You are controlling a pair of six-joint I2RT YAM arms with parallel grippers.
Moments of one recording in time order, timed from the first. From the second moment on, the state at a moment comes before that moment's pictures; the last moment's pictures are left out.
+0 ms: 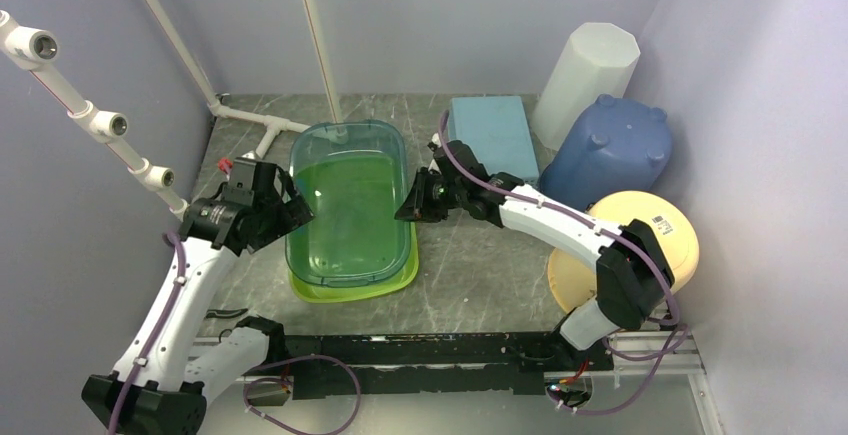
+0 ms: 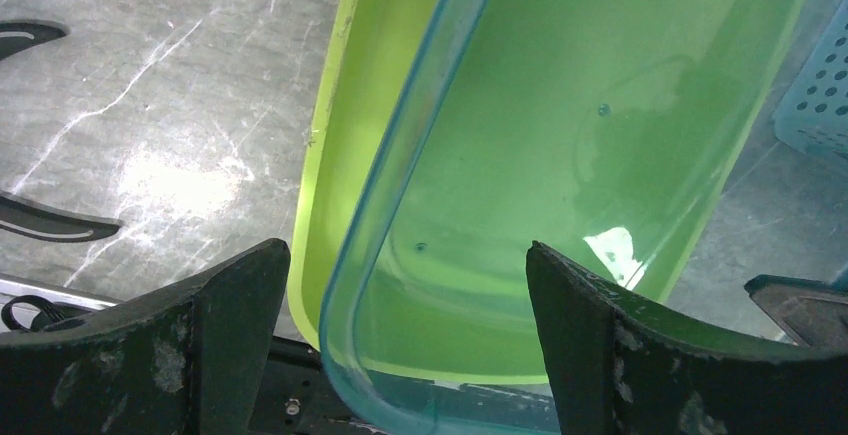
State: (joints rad) left arm -0.24 0.95 1.06 -1.07 -0.17 -0.73; right arm 0.76 1.54 1.13 -0.29 -0.29 0.87
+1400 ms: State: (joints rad) left arm -0.24 1.05 0.98 -0.87 0.09 -0.70; right arm 0.64 1.45 1.23 -0.56 -0.40 0.58
